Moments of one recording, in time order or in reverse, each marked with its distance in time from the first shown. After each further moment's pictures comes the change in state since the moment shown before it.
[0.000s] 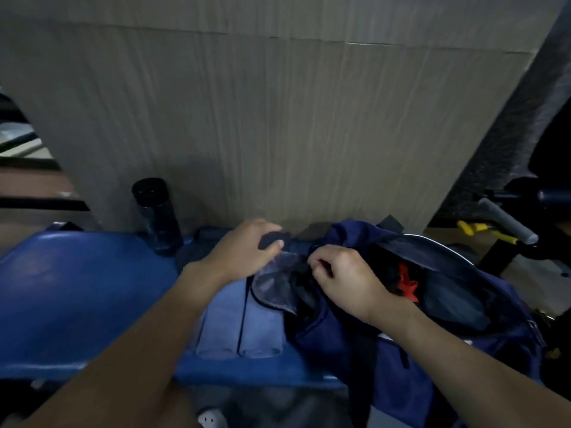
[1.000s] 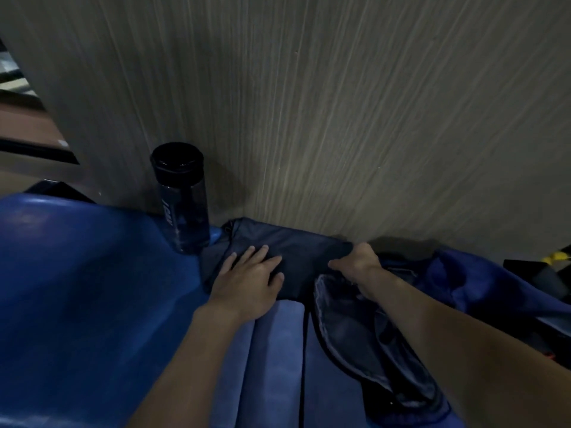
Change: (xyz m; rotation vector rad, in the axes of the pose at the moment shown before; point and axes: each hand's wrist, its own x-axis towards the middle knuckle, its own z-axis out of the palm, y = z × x) left_hand 0.011 -0.164 0.046 0.209 -0.212 -0.332; right_hand 0.167 0.051 0.146 0.237 -0.146 0.926
